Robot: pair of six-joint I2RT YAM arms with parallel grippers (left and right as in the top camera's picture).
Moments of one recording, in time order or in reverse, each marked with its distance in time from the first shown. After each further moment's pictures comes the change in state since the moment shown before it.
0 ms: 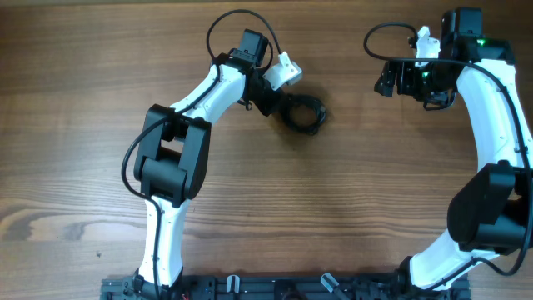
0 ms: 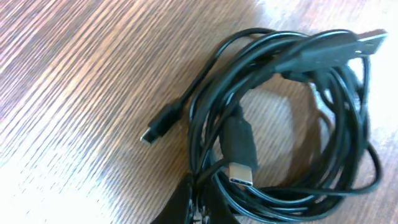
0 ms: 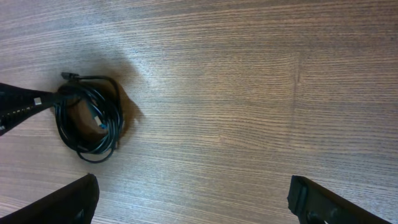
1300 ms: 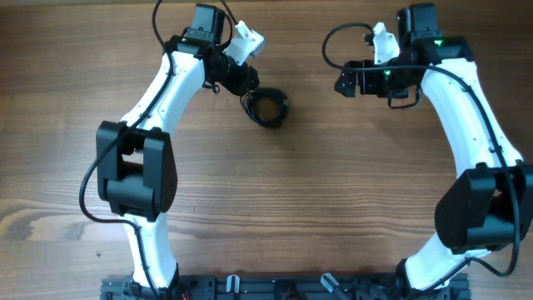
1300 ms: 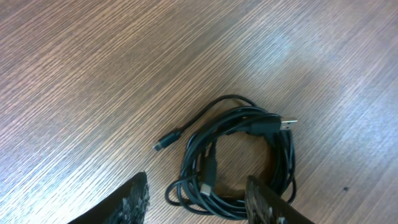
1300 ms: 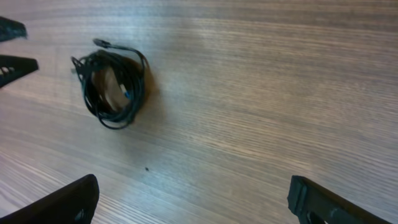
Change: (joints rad) left arm 0.149 -0.180 0.000 -0.089 -0.055 -0.074; right arm 0.188 0.000 0.000 0.073 -0.093 0.047
